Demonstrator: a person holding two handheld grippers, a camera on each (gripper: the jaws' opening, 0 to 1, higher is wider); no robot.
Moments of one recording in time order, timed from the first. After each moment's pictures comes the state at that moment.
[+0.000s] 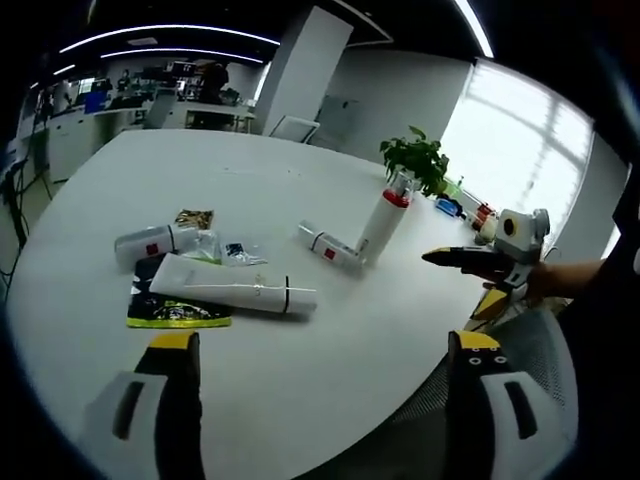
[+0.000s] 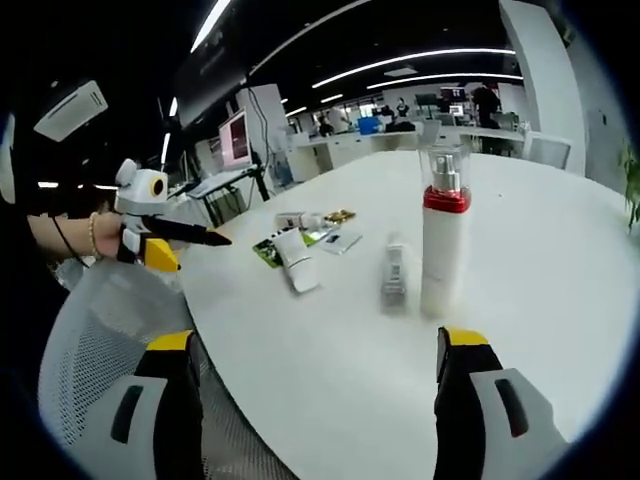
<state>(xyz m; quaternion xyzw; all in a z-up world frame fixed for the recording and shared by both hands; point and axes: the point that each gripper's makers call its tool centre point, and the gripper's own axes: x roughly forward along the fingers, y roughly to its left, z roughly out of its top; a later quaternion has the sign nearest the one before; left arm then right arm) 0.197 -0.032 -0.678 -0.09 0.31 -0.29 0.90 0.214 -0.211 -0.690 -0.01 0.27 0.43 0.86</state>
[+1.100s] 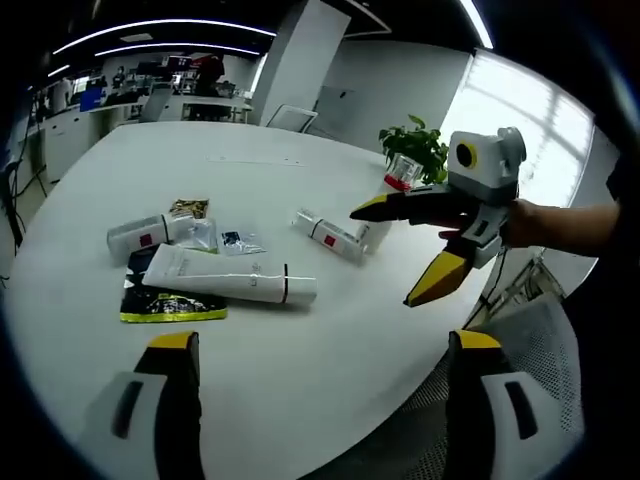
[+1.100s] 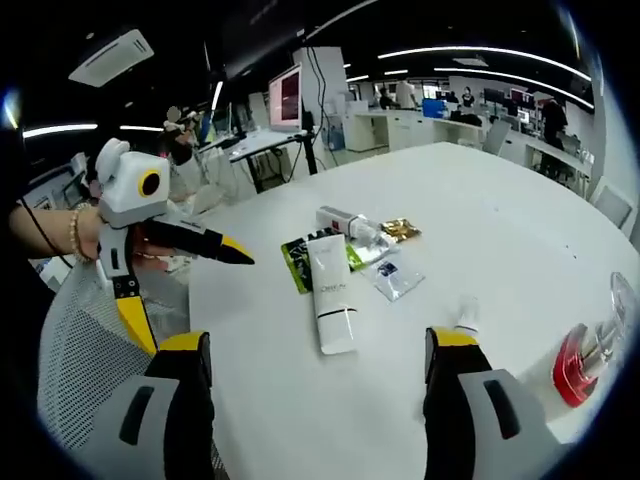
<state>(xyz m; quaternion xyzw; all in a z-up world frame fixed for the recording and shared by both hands) 0.197 -0.037 -0.690 -0.08 0.33 -0.30 0.89 0.262 -0.093 -0.681 -0.12 0.29 0.53 0.79</state>
